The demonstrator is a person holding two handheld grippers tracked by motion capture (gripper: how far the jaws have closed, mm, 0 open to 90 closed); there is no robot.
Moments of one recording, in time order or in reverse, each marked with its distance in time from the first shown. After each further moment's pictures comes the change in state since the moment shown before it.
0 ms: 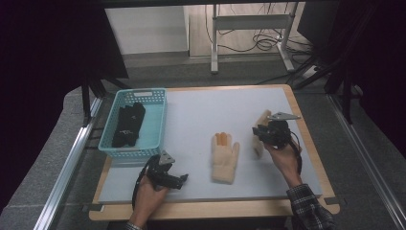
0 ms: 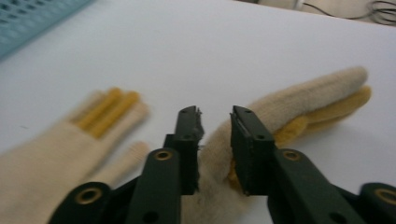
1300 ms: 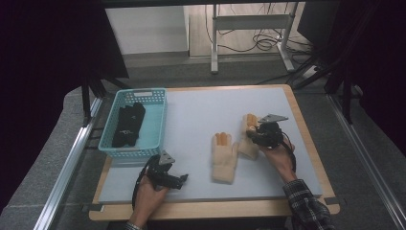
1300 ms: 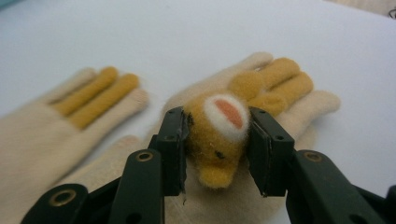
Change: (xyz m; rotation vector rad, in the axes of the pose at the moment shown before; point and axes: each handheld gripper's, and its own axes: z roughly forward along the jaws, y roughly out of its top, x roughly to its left) left arm 0.000 0.000 0.000 0.004 0.002 0.006; right arm -0.001 -0.011 0.033 0.051 0.008 -0.104
